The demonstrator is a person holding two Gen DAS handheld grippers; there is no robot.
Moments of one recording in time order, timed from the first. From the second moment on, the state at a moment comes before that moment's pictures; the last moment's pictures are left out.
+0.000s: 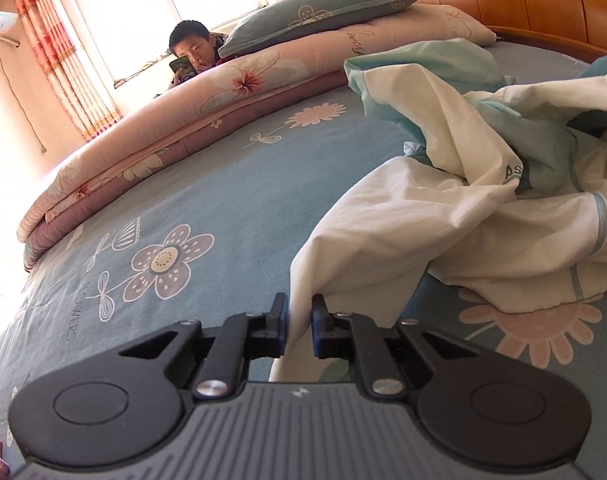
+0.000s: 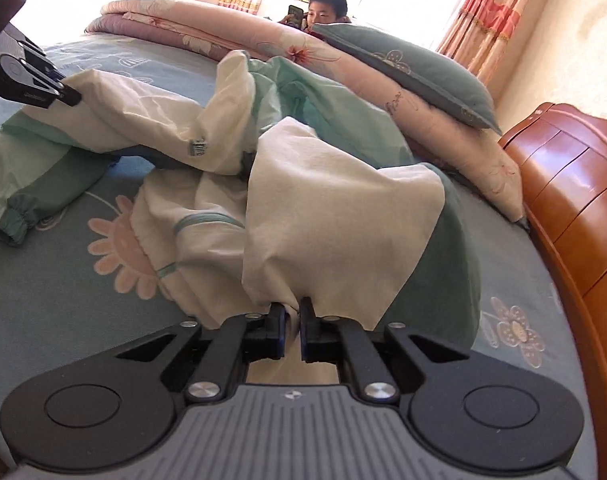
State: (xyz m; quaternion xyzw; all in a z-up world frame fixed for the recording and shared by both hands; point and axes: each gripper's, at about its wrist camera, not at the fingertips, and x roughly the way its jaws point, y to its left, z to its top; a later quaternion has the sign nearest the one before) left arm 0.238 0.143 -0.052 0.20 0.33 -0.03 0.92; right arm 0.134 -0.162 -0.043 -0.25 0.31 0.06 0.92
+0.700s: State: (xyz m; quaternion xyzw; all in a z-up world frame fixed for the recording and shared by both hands) left arm 0.195 0.113 -0.019 0.13 0.33 -0.15 0.92; right arm 0.272 -0.373 -0.016 -0.28 0.33 -0.18 0.88
